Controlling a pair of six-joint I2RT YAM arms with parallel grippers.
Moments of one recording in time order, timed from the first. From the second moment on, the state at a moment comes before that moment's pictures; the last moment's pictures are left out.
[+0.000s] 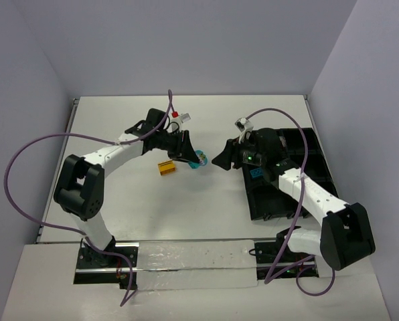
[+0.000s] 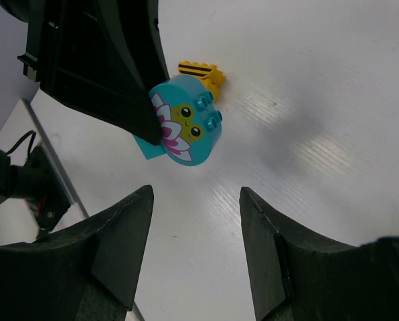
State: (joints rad) left arm -0.50 1.76 1.26 -0.34 0.77 -0.45; right arm 0.36 1.21 0.73 0.06 -0.58 0.32
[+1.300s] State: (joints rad) left arm -0.50 1.50 1.27 -0.41 0.85 -0.39; right arm 0.37 1.40 0.94 0.05 -1.00 0.32
